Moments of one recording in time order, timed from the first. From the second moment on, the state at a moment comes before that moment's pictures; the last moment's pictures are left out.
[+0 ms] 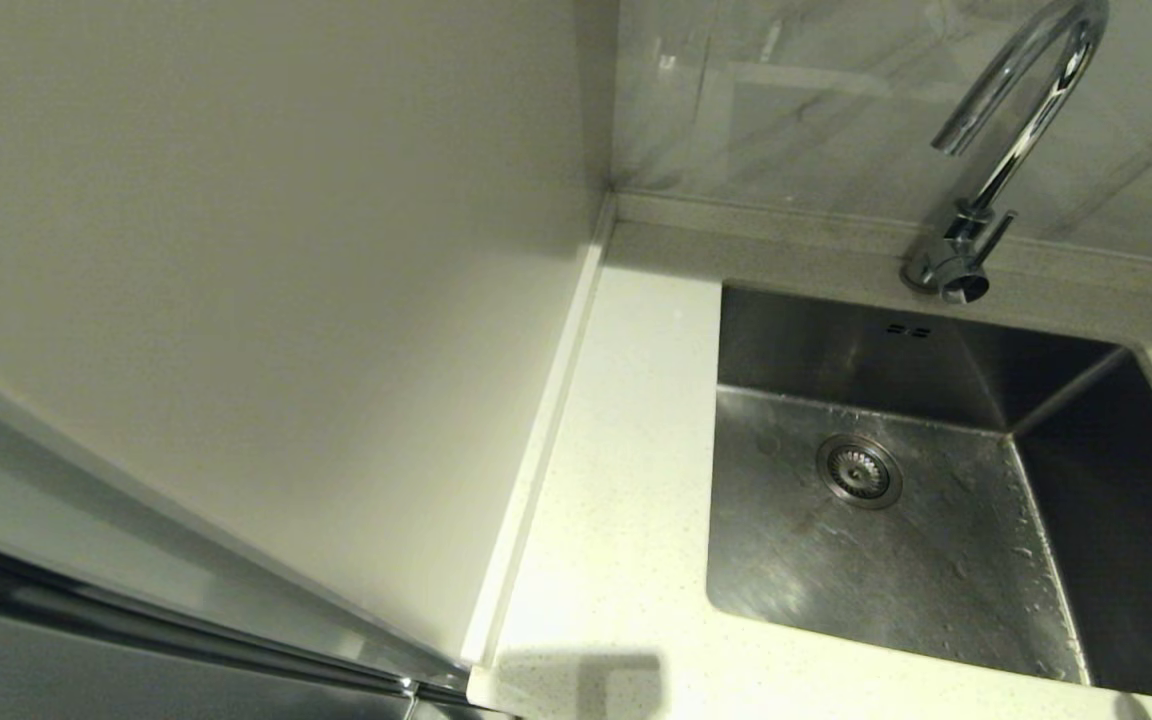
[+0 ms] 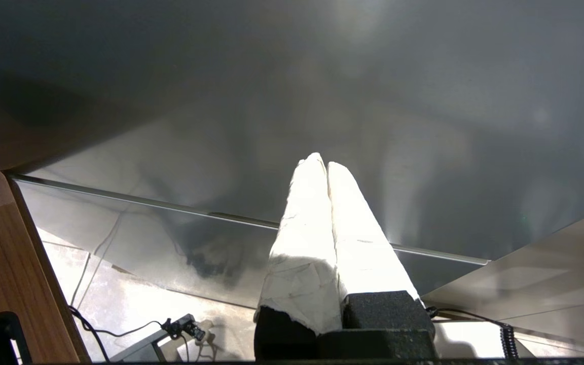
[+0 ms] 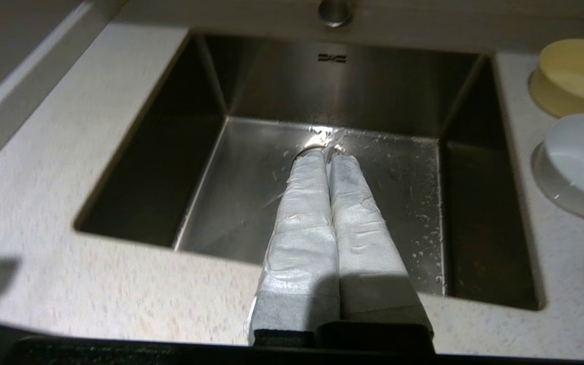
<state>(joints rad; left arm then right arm) 0.00 0.00 0.00 -0.01 0.00 -0.01 0.01 0.21 -0.37 0.03 -0.07 0.11</state>
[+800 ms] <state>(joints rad) 0.00 0.00 0.00 -0.01 0.00 -0.01 -0.26 1.04 -0.87 0.04 -0.27 -0.10</state>
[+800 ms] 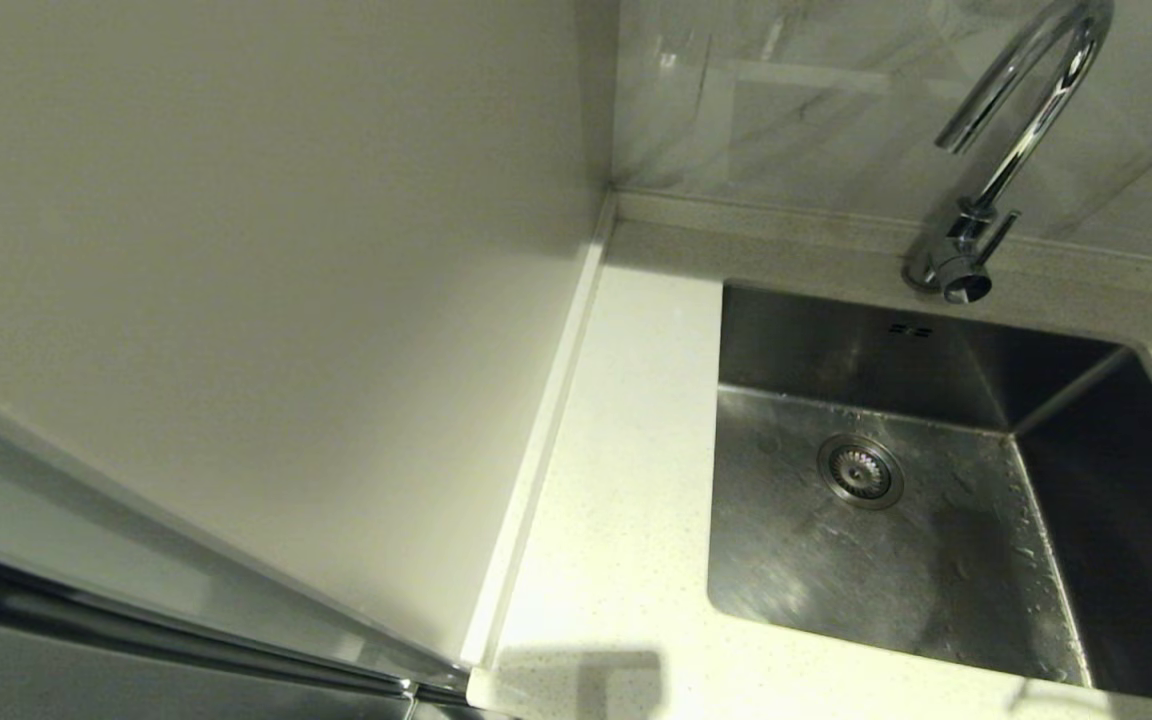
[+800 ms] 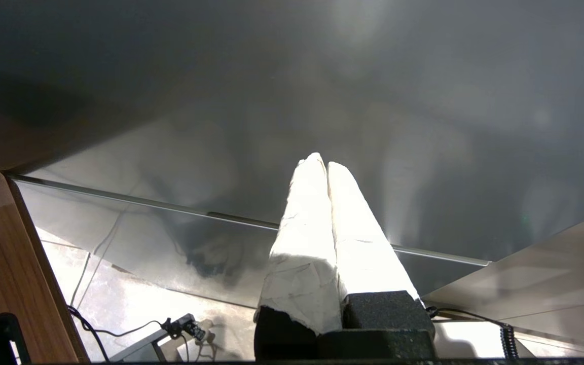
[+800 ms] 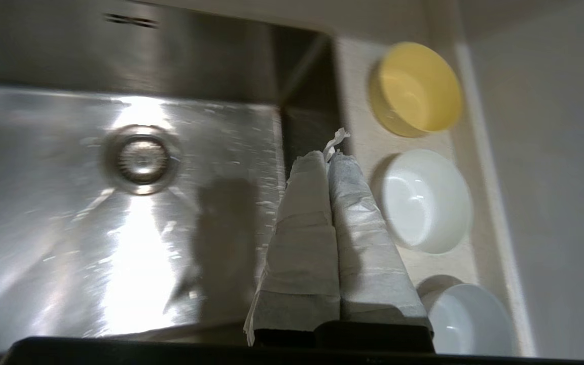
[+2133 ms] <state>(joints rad) 0.00 0.00 0.00 -0.01 0.00 -0.01 -0.83 1.69 -1.45 0.32 0.46 -0.03</state>
